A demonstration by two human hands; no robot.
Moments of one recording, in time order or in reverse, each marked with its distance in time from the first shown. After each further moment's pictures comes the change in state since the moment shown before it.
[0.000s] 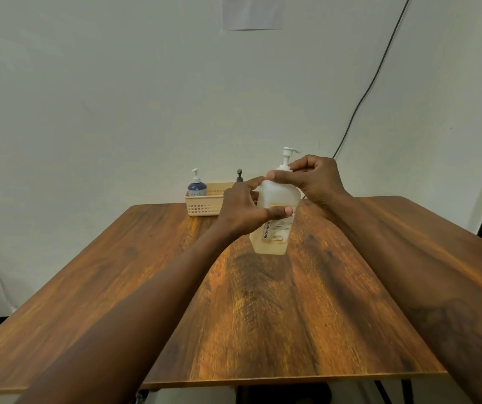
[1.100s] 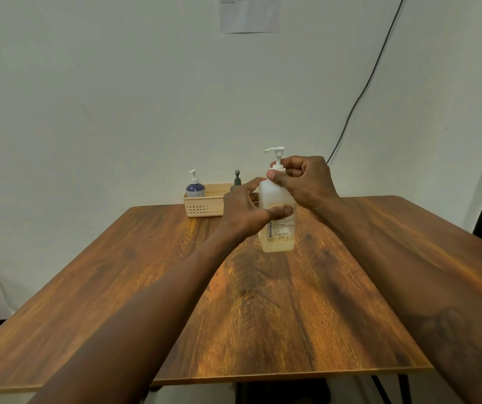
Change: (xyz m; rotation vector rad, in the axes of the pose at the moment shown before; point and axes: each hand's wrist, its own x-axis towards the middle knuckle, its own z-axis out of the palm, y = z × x) left_hand -0.011 0.012 0.010 -0.028 0.065 -0.026; right_hand -0.010 -0.007 0.004 -0.227 -0.007 -0.130
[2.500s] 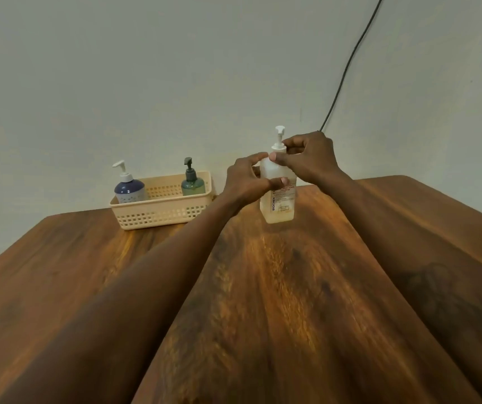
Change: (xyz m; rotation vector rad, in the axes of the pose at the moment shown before) left_hand 0.230 -0.139 0.158 -0.070 -0.155 -0.137; right_hand 0.197 0.211 -0.009 -0.308 0.044 0.041
